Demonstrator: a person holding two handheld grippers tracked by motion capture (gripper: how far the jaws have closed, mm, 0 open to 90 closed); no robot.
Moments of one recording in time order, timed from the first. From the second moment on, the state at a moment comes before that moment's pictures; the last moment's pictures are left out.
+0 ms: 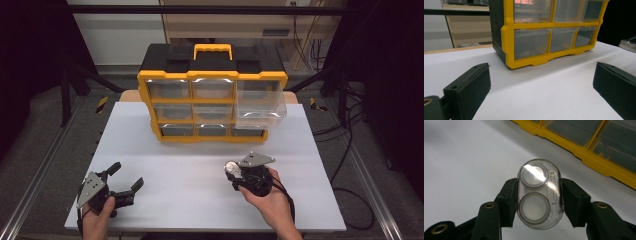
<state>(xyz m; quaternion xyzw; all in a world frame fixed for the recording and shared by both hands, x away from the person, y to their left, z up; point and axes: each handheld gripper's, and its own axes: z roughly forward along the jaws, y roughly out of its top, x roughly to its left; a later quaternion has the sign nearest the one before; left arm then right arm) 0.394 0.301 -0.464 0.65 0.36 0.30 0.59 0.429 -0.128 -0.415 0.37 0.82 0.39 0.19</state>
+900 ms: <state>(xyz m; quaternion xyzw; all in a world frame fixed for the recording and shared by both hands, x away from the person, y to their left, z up) 0.393 0.299 -0.464 0.66 0.36 0.30 0.59 0.427 -0.168 -0.408 0.40 0.80 0.40 0.21</state>
